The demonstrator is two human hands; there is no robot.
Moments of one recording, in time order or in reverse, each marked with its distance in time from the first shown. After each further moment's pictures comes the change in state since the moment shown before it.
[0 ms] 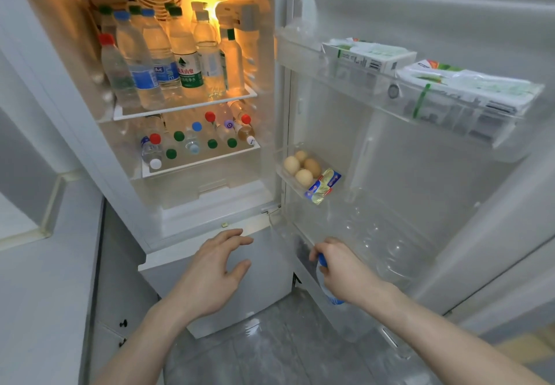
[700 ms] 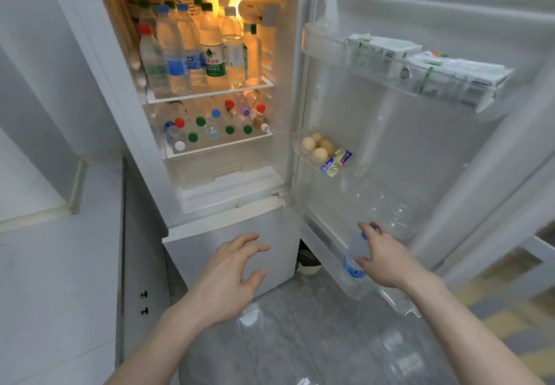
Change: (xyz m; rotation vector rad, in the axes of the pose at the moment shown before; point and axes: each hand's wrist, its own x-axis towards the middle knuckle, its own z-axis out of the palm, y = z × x) left_hand -0.108 0.010 -0.021 0.006 -0.082 0.061; right_hand -0.084 -0.001 -0.009 -0.106 -0.045 0.310
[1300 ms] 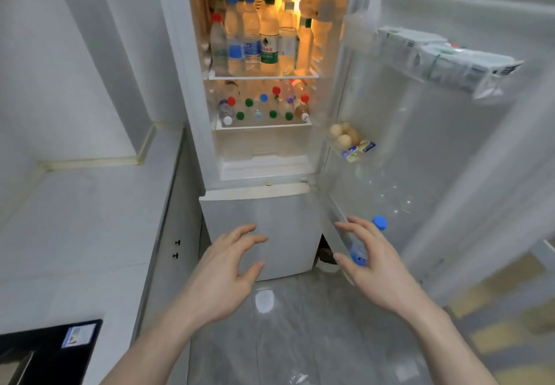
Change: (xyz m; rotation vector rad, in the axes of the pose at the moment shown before) left_hand -0.103 0.058 0.038 0.000 0.226 -0.198; right_hand -0.092 0.001 0.007 0.398 0.154 -0.520
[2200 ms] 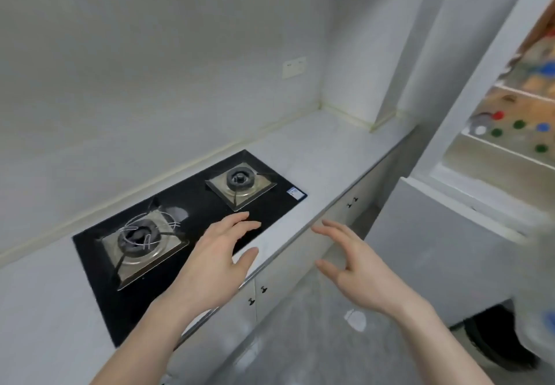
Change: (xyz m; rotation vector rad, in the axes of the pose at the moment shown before) left_hand -0.438 0.063 -0.006 0.060 0.590 -0.828; right_hand -0.193 -0.169 0.139 -0.024 -0.847 -0.770
